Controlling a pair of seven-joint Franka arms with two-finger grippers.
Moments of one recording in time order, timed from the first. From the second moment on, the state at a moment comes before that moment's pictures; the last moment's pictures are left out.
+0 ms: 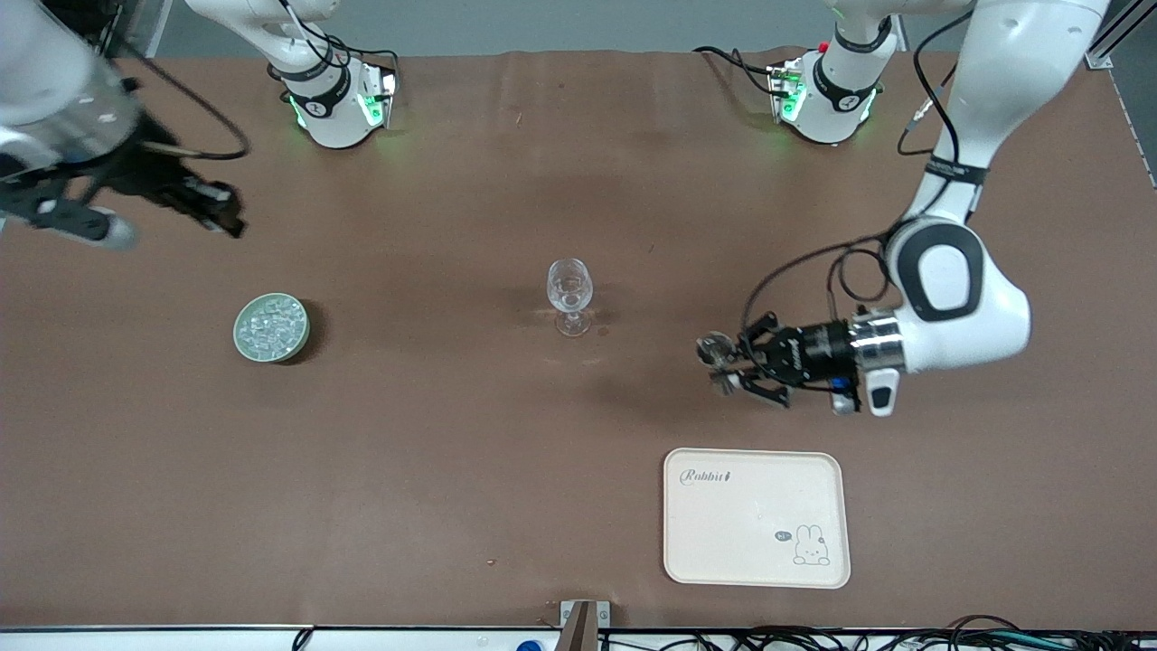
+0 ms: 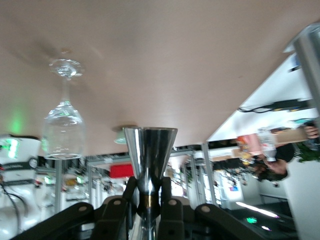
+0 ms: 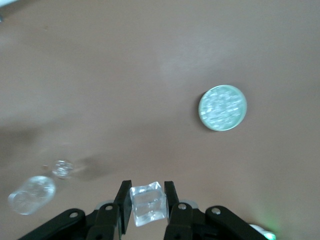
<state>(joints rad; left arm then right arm) -0.02 0.49 -0.17 -1.72 -1.28 2.03 -0.92 -0.02 0.04 0.34 -1.46 0.01 1.49 0.67</state>
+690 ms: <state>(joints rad) -0.02 0.86 0.02 -1.52 -1.62 1.88 -0.68 0.34 0.32 0.40 -1.47 0.00 1.80 1.27</state>
